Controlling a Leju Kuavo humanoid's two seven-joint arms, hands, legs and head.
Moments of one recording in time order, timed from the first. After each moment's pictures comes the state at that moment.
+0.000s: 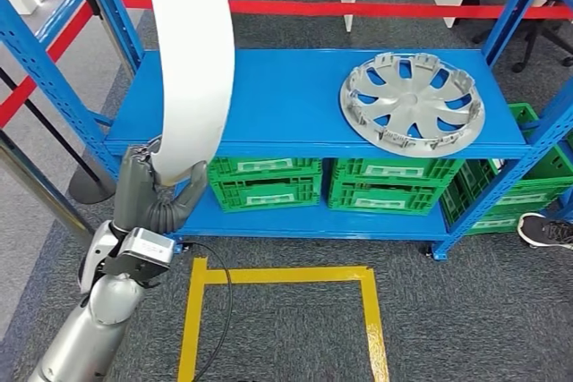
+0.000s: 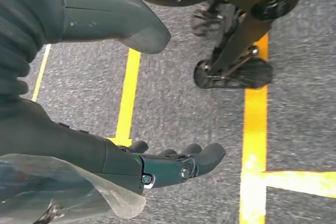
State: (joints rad) left arm -0.24 0.04 -0.46 -1.78 -0.63 0.30 -0.31; right arm -0.03 -0.05 1.29 0.00 -1.30 0.01 -0.40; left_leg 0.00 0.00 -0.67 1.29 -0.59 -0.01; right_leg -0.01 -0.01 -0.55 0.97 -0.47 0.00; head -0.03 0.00
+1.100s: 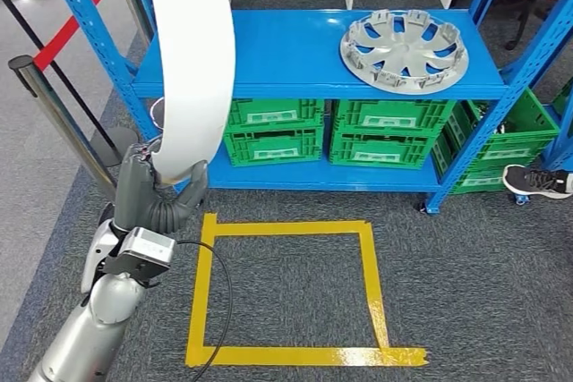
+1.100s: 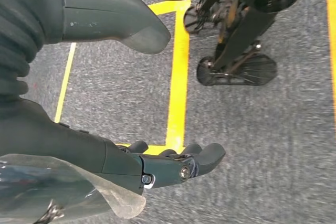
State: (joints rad) left arm -0.24 0.04 -0.46 -1.79 -0.63 0.30 -0.31; right arm -0.03 -0.05 1.29 0.00 -1.30 0.01 -0.40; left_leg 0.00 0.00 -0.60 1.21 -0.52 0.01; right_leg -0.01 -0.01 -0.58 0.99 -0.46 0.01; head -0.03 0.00
